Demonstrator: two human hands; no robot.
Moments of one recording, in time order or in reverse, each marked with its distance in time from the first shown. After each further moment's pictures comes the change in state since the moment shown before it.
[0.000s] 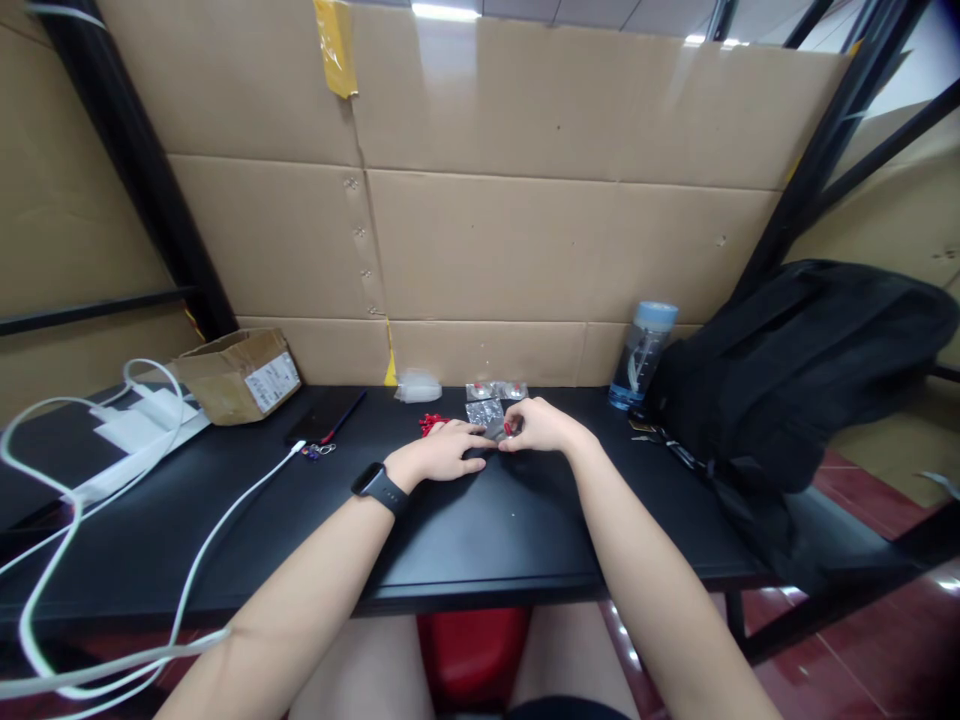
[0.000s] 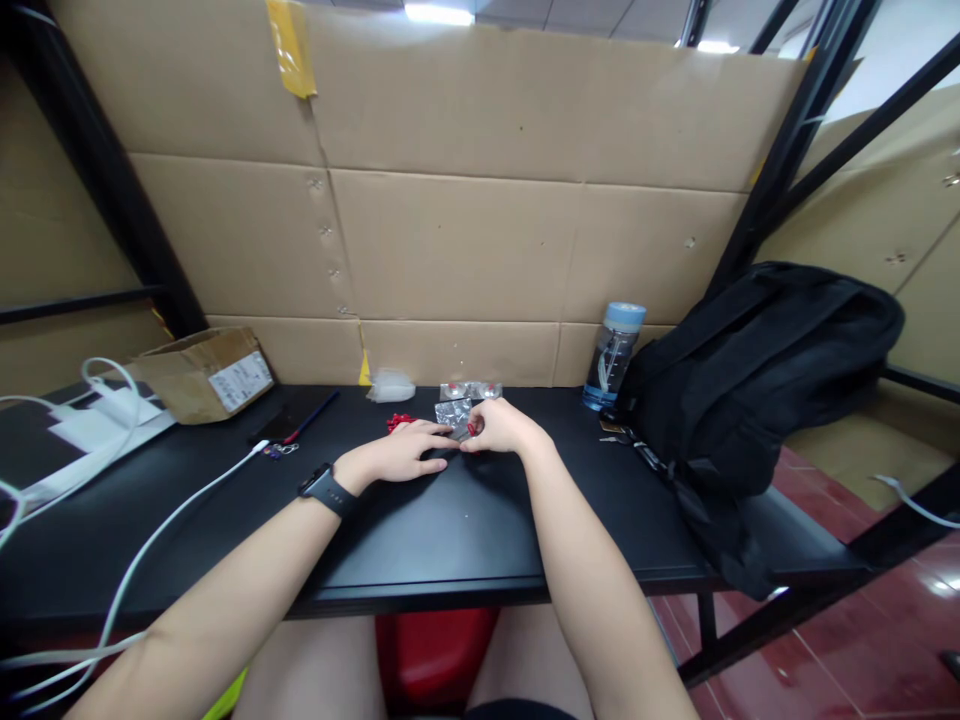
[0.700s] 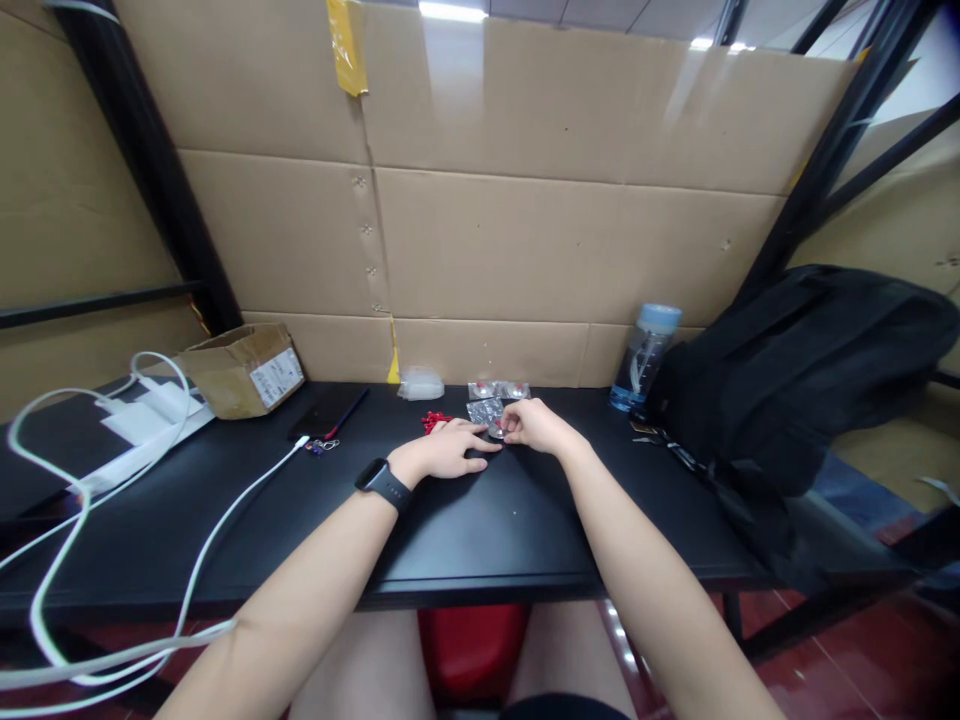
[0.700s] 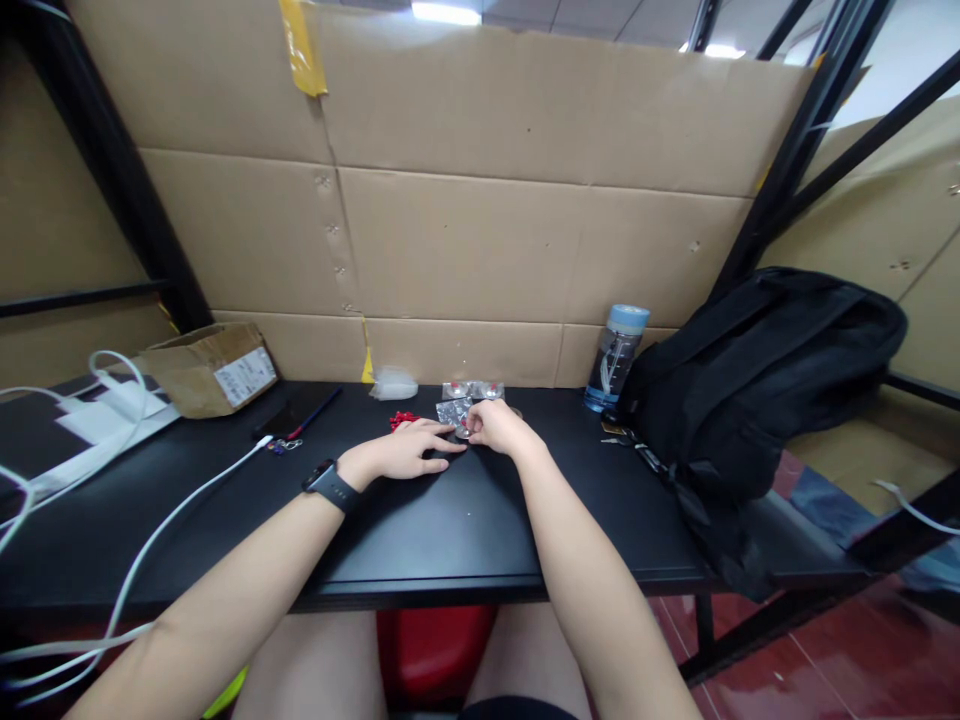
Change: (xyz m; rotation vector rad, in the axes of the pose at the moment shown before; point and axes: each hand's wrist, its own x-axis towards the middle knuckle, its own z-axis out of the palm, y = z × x) left_hand -0.001 0.004 -0.004 0.024 -0.070 -0.021; right_hand 0.012 0.006 0.019 -0.028 0.014 0.087
